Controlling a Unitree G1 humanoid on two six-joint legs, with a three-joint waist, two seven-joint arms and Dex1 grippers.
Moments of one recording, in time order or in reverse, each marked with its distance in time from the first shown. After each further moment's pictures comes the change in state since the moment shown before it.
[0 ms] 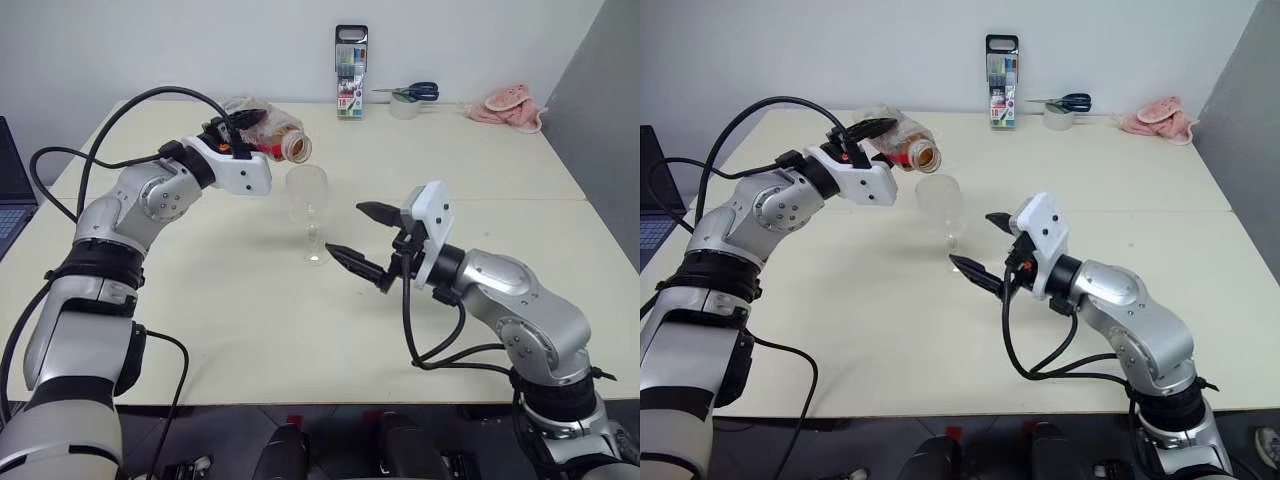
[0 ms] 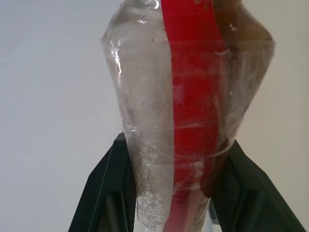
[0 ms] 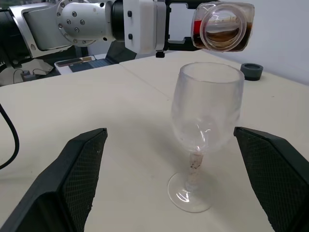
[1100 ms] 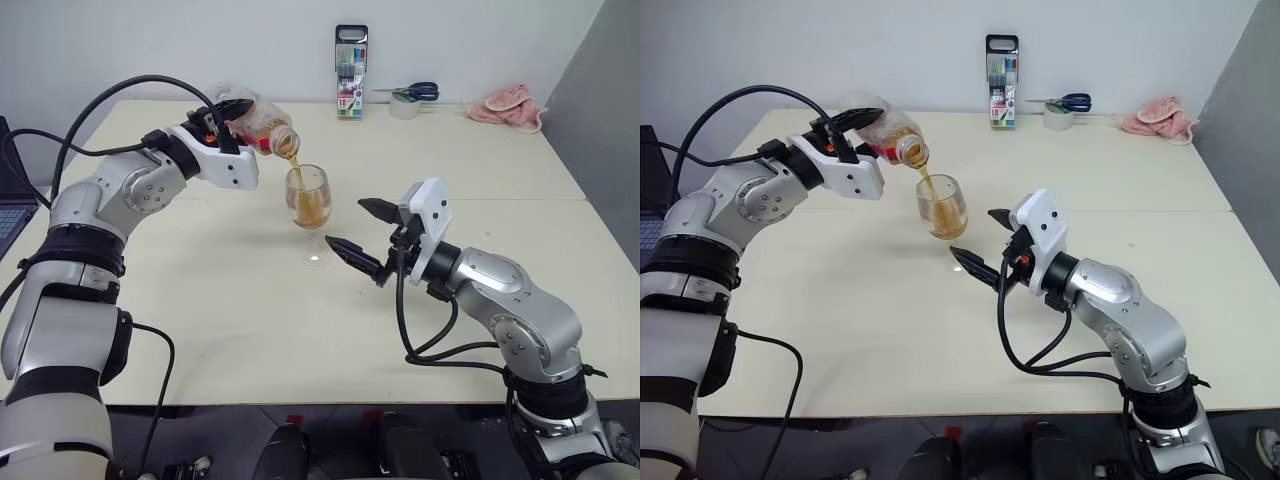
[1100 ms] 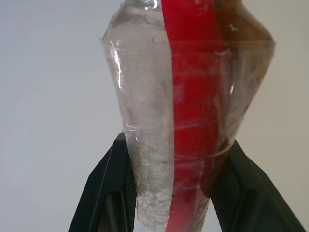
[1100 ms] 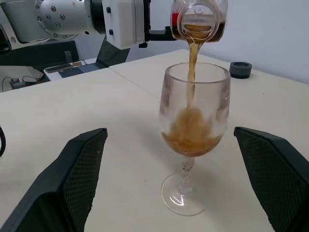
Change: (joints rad) left arm -0.093 0.055 -0.054 0.113 0.071 -0.065 0.083; right arm -0.006 0.037 0.002 0.028 -0.008 -0.007 -0.037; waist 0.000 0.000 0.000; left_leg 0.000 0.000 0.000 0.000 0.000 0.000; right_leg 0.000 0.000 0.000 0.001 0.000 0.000
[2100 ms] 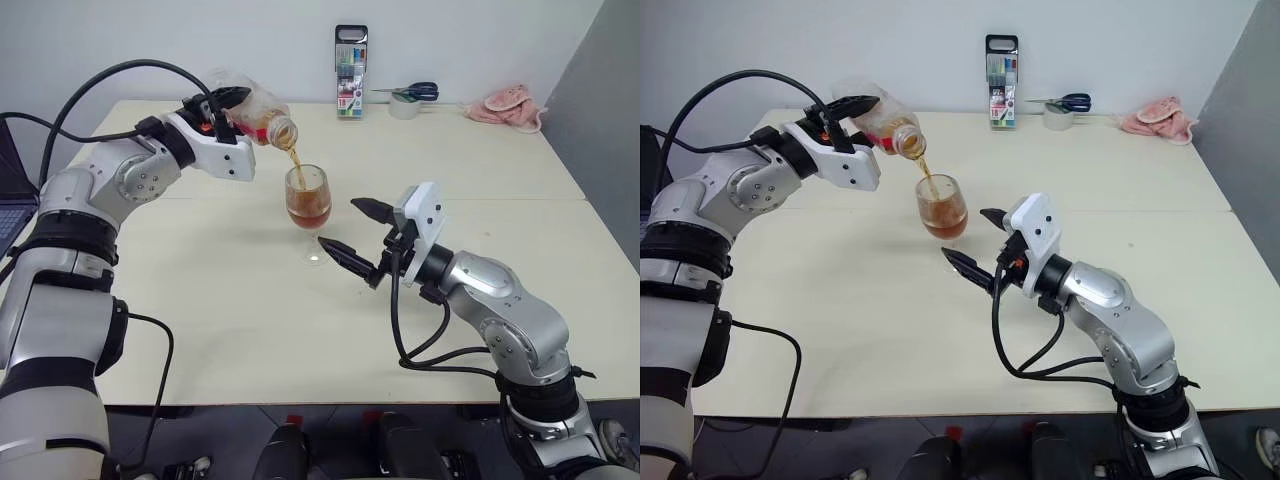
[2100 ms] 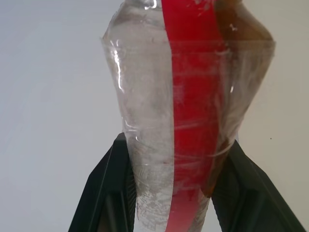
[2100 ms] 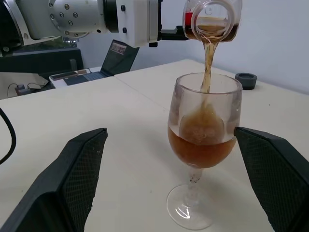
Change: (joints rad) left arm -0.064 0.013 -0.030 0.048 0.026 -0.020 0.024; right arm 0.021 0.023 0.034 0.023 -0.034 -0.085 0.014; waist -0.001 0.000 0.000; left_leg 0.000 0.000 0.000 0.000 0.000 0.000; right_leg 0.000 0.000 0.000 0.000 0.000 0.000
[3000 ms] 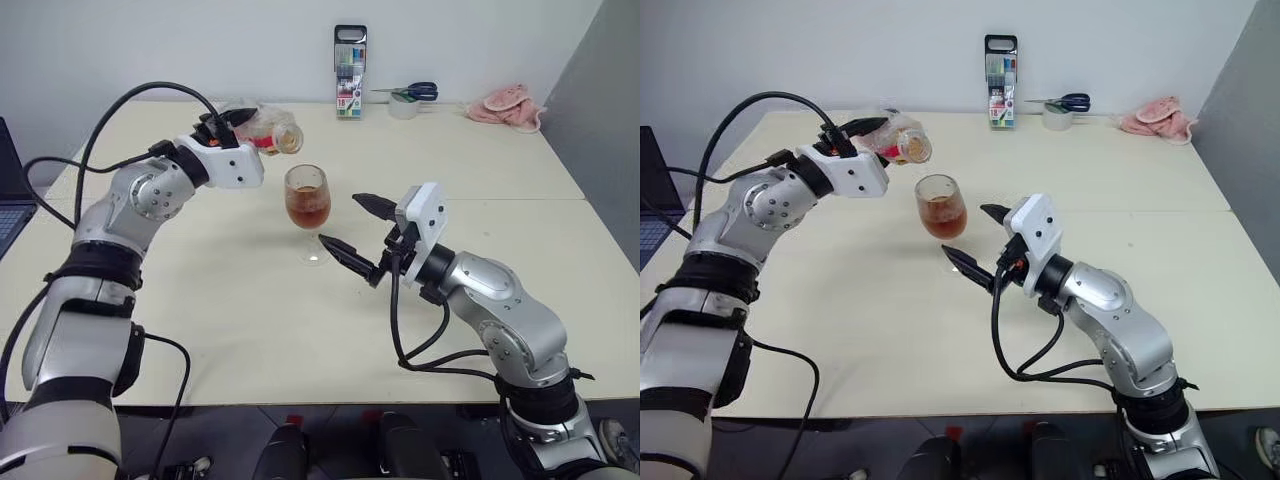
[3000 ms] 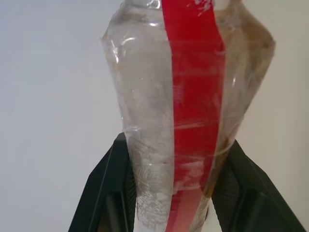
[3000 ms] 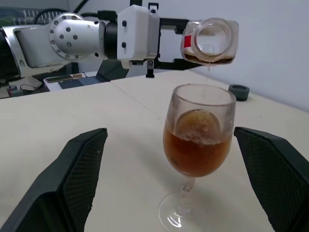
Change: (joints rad) left arm 0.222 -0.096 0.129 -0.221 -0.357 0.201 -0.247; right arm 0.007 0.000 0.023 0.000 -0.055 -0.100 0.023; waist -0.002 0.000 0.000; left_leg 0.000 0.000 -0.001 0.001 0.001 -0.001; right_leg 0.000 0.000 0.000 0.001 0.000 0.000
